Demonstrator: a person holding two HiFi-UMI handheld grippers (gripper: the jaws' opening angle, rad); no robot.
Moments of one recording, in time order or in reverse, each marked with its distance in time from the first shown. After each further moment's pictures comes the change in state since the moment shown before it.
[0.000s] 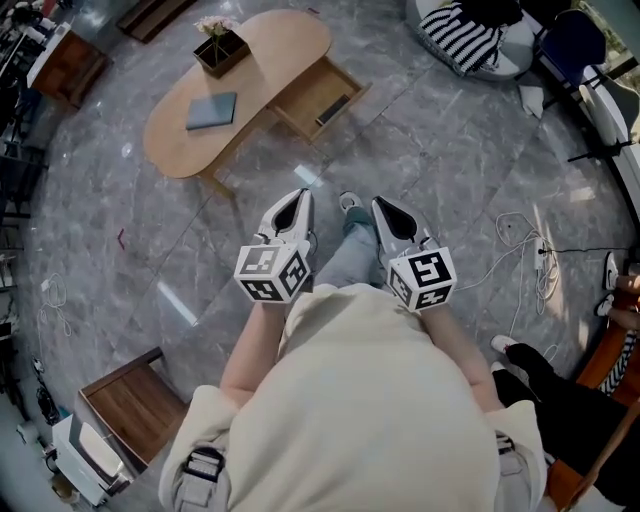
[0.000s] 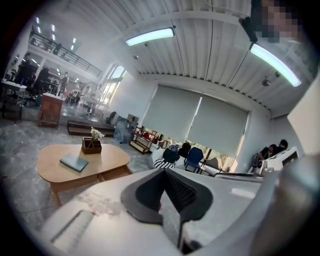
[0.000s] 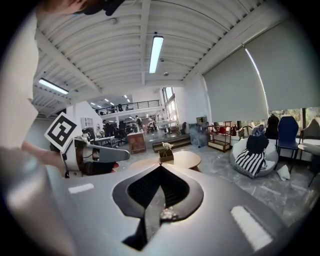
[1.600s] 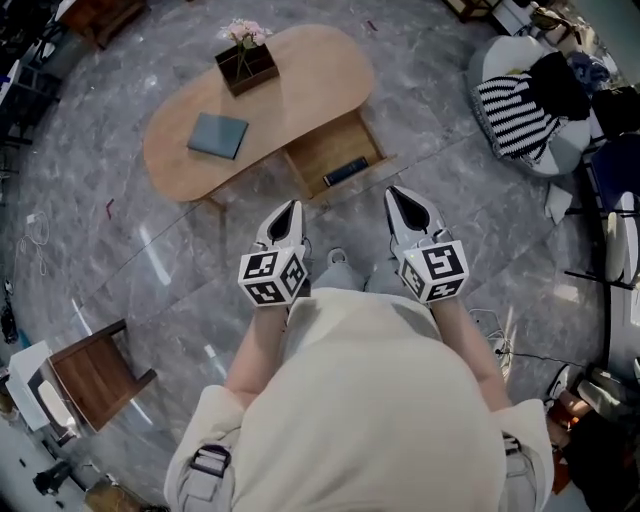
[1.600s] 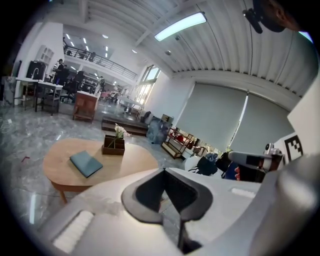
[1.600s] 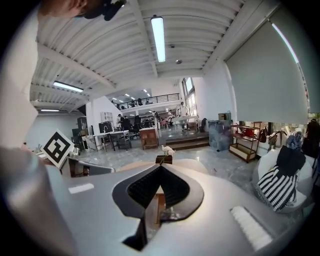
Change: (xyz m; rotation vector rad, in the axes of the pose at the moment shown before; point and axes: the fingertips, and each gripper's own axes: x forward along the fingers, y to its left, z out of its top) left arm 0.244 0.143 0.077 -0.208 -0.029 0.396; right arm 0.283 -0.209 0.127 -0.120 0.077 0.261
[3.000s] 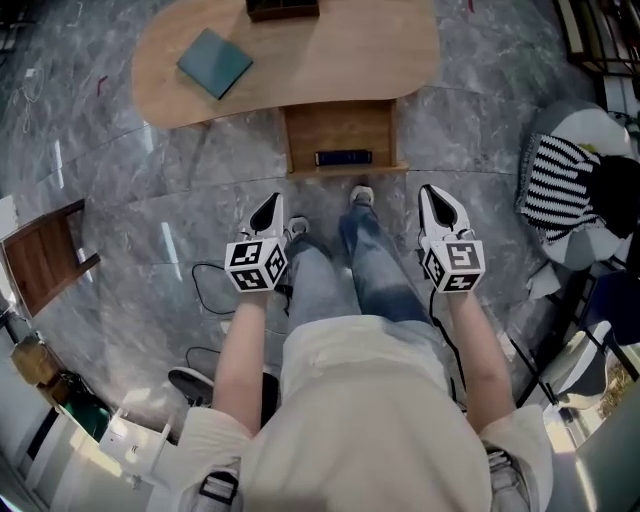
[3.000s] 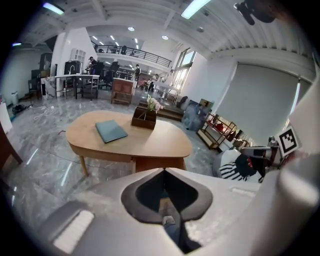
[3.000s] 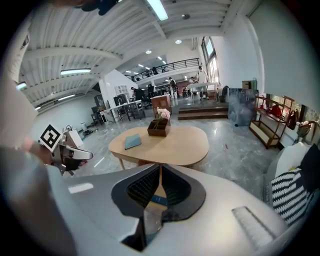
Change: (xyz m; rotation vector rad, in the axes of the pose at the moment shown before) left arm 0.147 0.069 -0.119 -0.210 0.148 0.420; right arm 0.171 -0.224 -0.129 -0.066 0.392 0.245
